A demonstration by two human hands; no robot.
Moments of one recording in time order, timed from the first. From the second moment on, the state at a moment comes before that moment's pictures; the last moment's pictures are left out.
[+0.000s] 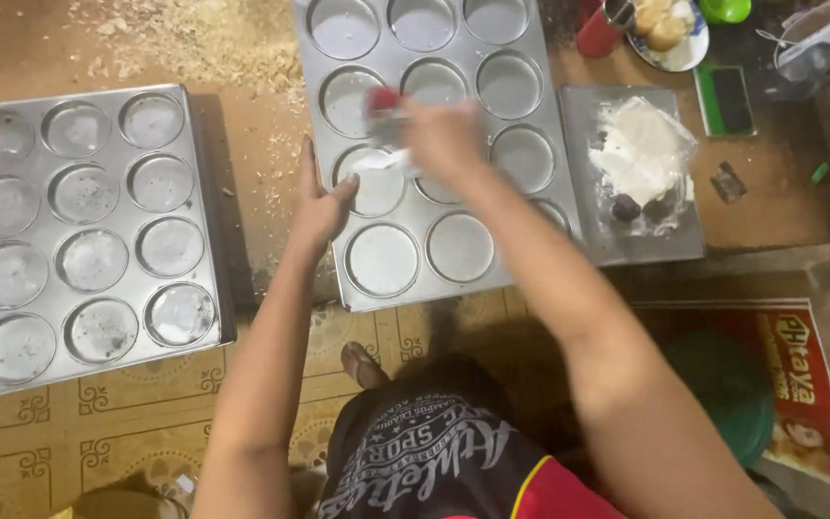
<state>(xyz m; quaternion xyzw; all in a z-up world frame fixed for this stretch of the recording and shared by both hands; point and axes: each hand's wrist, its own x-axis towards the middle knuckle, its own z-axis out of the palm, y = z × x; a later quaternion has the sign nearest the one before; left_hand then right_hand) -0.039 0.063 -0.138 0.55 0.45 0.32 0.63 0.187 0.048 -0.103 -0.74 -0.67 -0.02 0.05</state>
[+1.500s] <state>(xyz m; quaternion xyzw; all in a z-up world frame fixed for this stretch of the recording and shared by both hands) -0.025 0.063 -0.082 0.58 0.56 0.23 0.54 0.166 0.278 -0.135 -0.63 -0.76 -0.10 0.14</state>
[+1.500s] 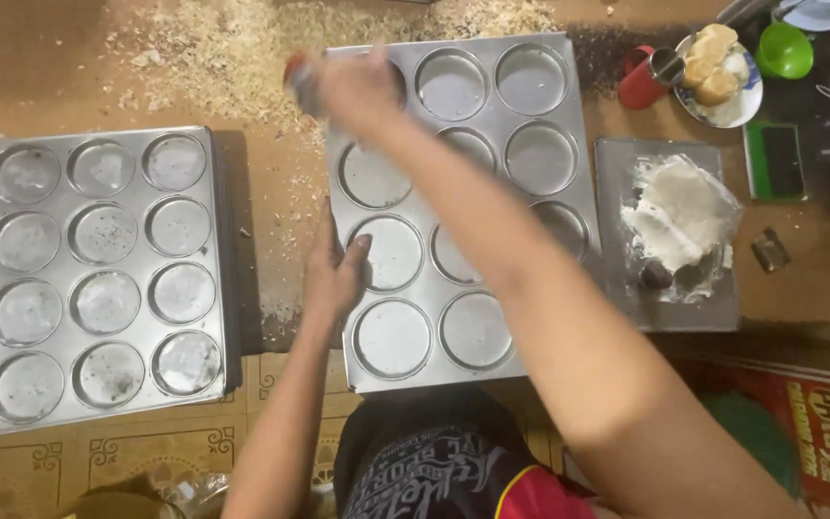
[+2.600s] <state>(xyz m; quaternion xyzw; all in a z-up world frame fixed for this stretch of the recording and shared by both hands) -0.010 0.059 -0.076 0.58 0.59 0.29 0.48 0.295 0.139 -0.121 -0.65 -0.72 -0.14 0.18</state>
